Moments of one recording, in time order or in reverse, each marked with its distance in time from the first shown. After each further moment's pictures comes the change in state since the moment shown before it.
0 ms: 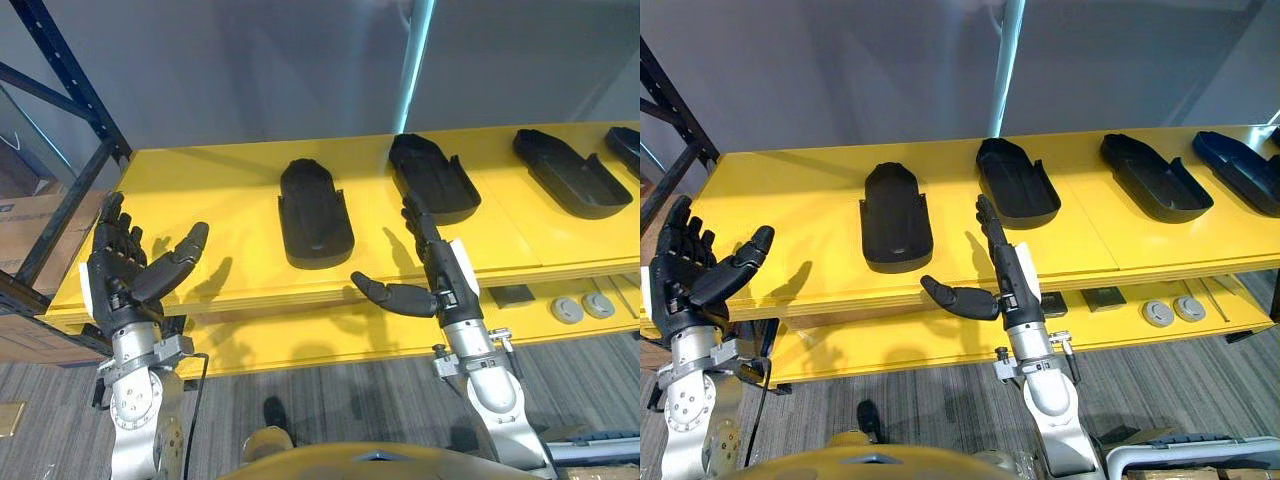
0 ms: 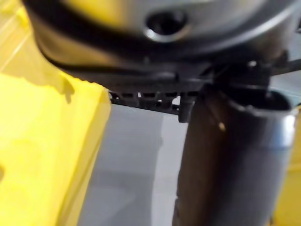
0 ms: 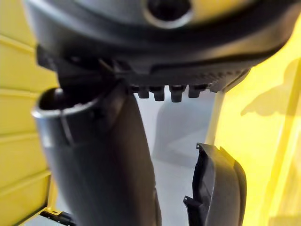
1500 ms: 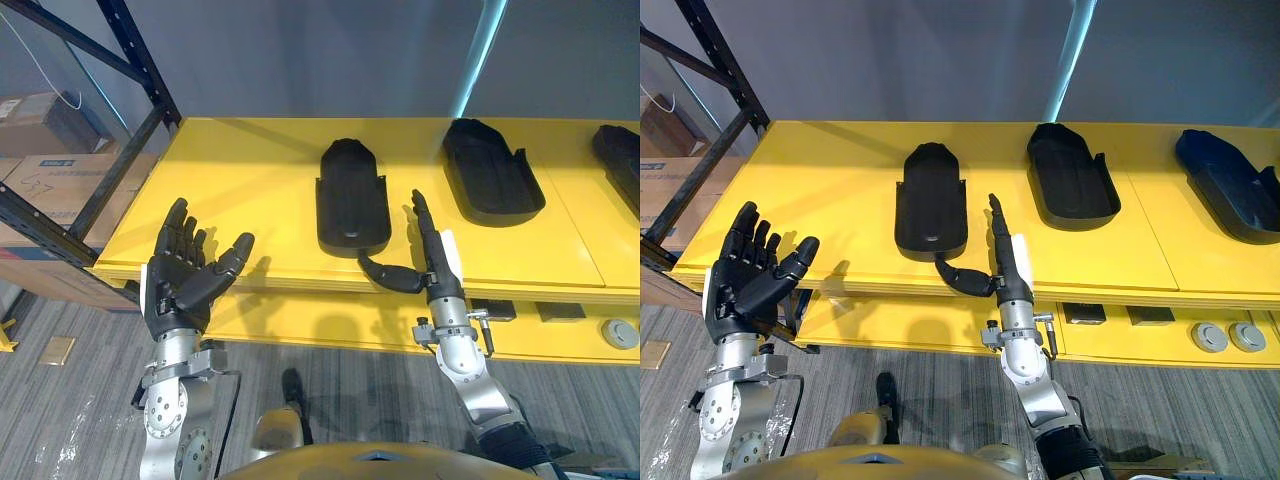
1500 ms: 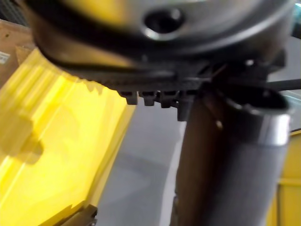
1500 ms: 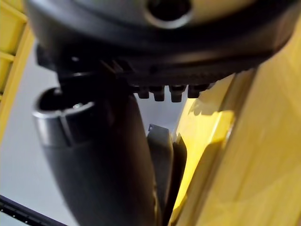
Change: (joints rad) left arm 0.039 -0.017 -0.187 0.002 -0.123 -0.017 -0.141; right arm -0.259 -0.026 0.074 0.349 -0.170 0.042 -0.334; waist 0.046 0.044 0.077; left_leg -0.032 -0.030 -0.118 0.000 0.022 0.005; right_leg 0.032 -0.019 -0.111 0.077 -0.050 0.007
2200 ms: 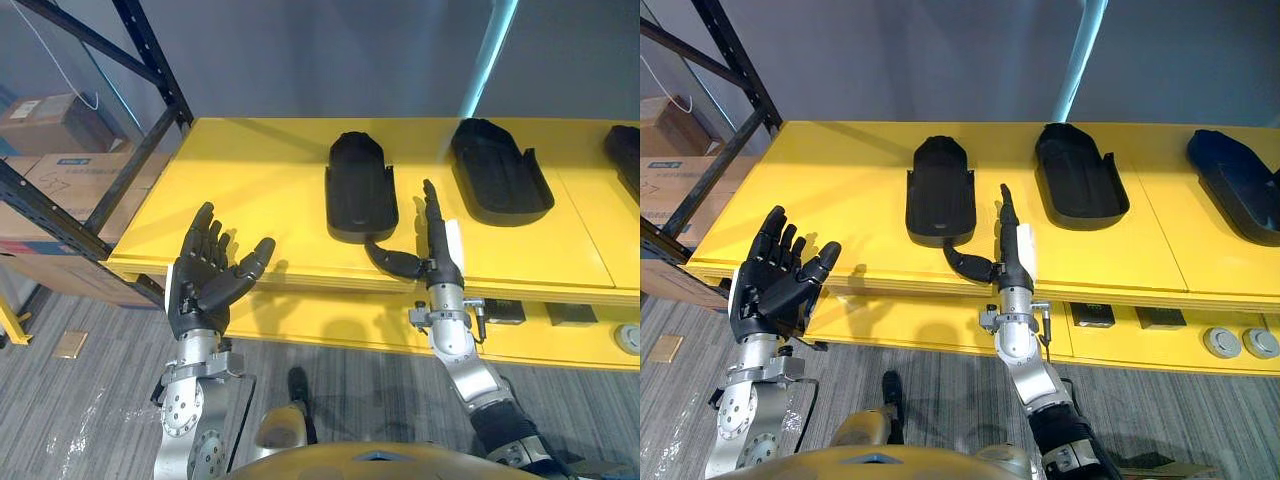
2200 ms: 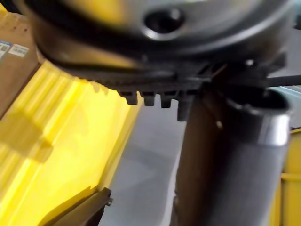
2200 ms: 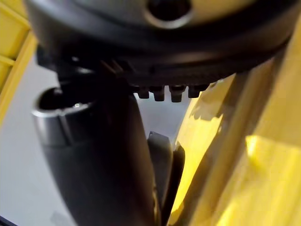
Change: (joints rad) left arm 0.000 -0.001 -0.081 0.020 -0.001 0.003 -0.004; right arm -0.119 0.017 -0.002 0.109 0.003 0.050 -0.118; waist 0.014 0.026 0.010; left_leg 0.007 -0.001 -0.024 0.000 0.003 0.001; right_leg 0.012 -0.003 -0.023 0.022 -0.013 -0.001
